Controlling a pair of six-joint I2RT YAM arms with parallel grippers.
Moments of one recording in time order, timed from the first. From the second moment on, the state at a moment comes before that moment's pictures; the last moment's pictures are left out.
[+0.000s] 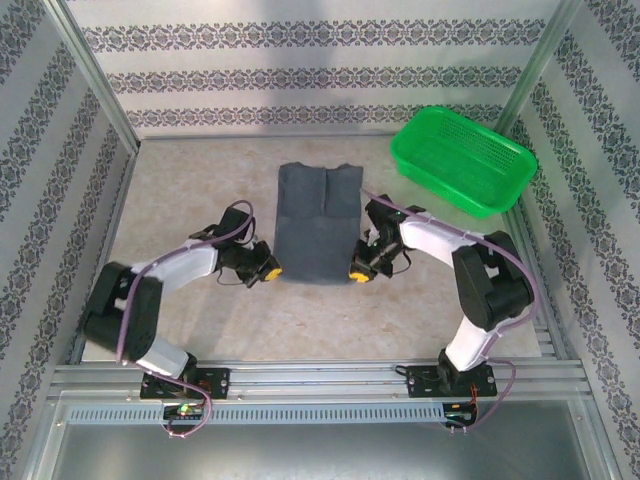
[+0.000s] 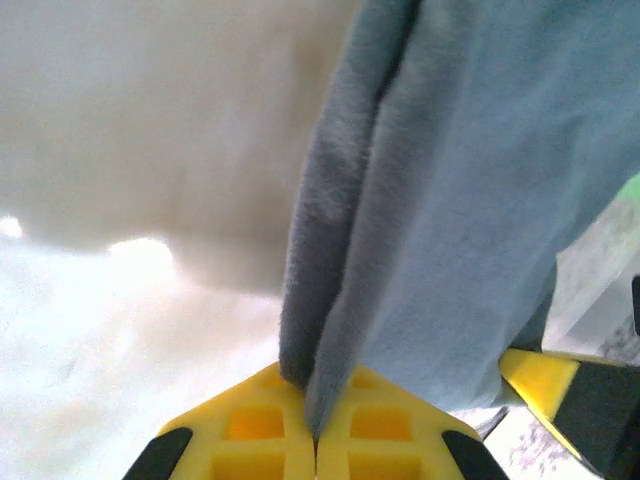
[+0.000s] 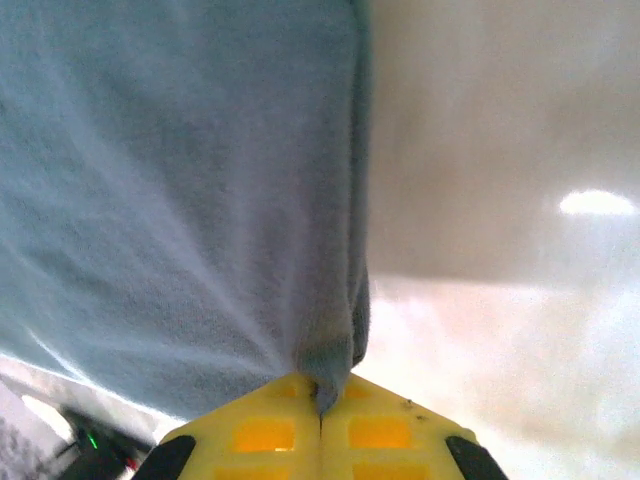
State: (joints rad) left arm -0.35 1.48 0.79 -0.44 0.54 -1.05; right arm 0.43 1.70 1.03 -0.80 -0.55 0.73
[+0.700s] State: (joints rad) left arm -0.38 1.33 1.01 -0.36 0.39 -1.11; right arm 0.35 1.54 1.38 -1.02 -0.59 0.90
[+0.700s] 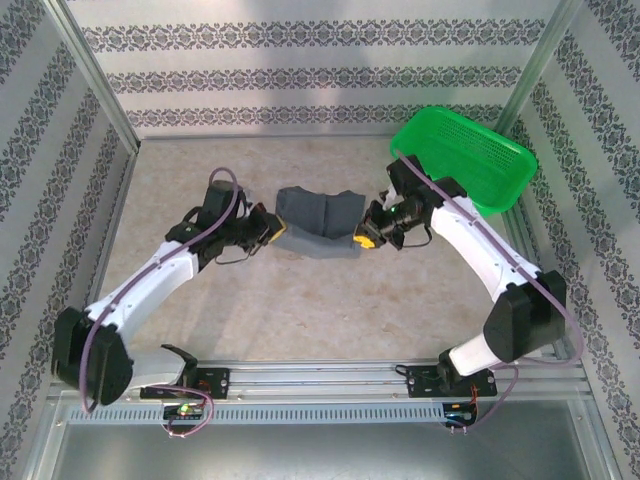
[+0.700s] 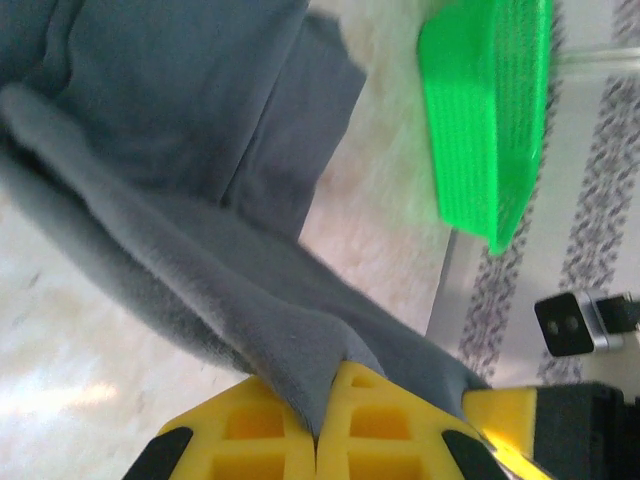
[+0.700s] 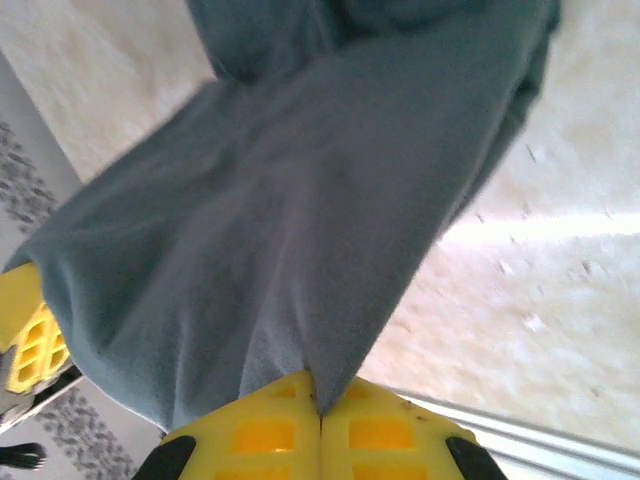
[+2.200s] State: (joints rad) left arm -0.56 1.93 0.96 0.30 0.16 -1.71; right arm 0.26 1.47 1.00 -0.45 -0.46 0.92
